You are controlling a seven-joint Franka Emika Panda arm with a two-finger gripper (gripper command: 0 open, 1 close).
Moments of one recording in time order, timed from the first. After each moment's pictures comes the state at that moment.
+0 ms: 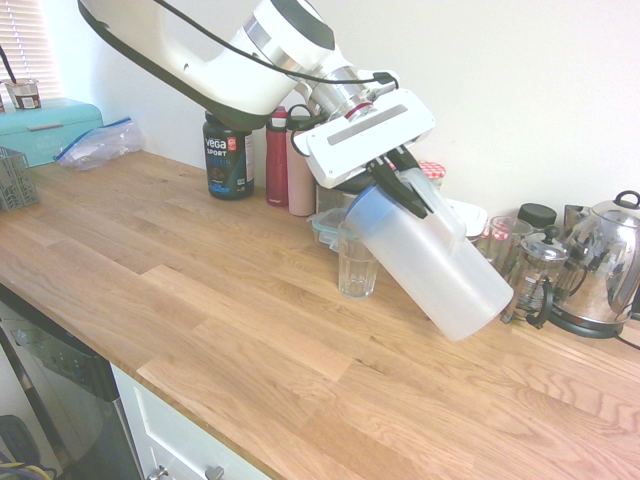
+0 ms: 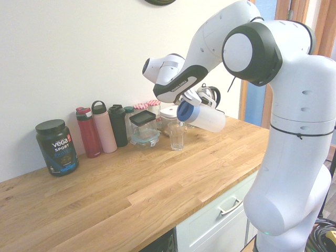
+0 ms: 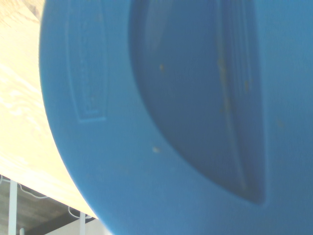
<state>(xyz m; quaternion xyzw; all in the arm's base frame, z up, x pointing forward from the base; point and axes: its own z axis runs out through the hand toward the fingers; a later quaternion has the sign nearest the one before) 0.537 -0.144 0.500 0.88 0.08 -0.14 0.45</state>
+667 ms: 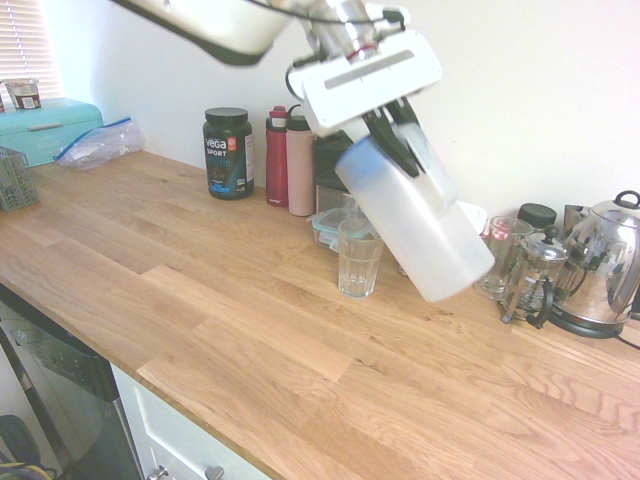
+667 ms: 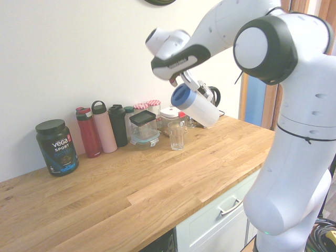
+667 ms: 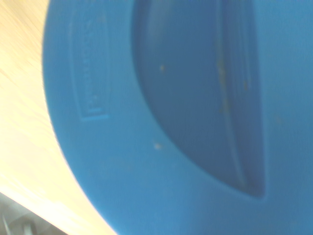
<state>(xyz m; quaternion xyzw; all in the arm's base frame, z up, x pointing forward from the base) 0.508 -0.137 0.614 0.94 0.07 -0.06 0.33</state>
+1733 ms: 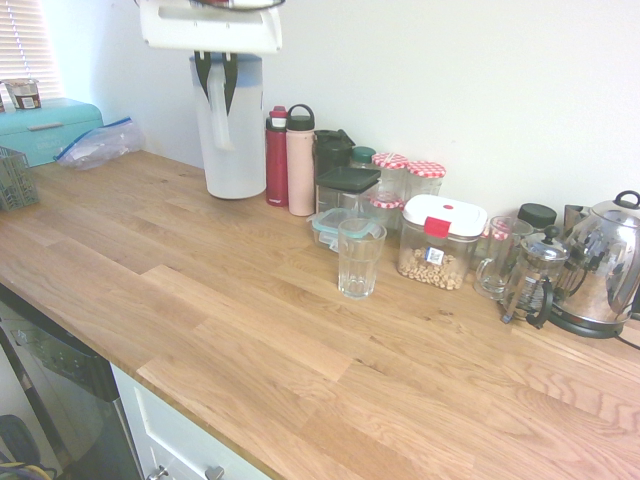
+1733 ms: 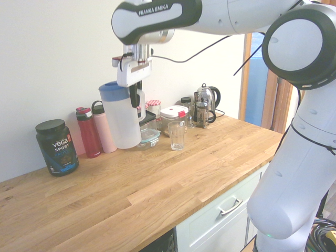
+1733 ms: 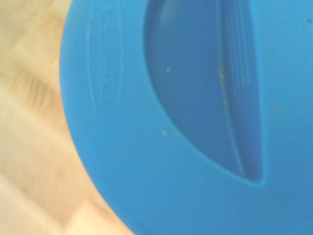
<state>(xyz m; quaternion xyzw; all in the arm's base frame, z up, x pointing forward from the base) 0.499 0.081 0.601 0.98 -0.15 0.09 -0.06</state>
